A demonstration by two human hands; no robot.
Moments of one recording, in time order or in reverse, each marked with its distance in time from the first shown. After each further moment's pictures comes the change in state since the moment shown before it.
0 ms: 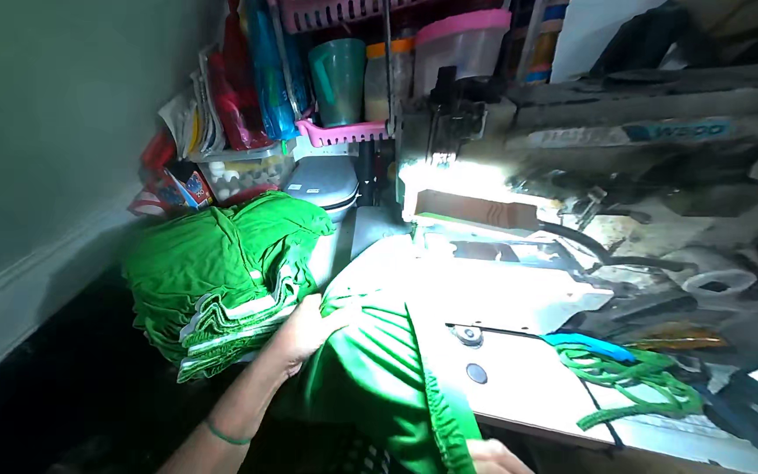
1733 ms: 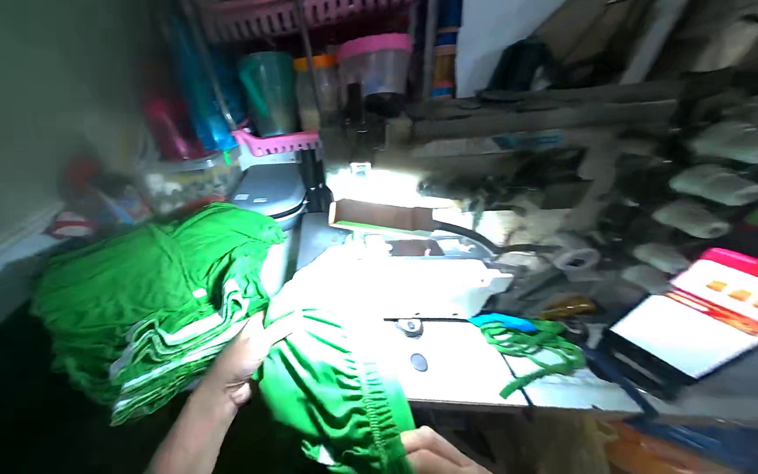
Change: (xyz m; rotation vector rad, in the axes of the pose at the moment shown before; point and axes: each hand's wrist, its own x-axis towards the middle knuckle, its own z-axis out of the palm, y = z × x) left_hand -0.016 0.002 0.007 -0.329 0.052 -0.038; right_hand 0.002 -0.008 0.000 0.132 -0.003 -0.051
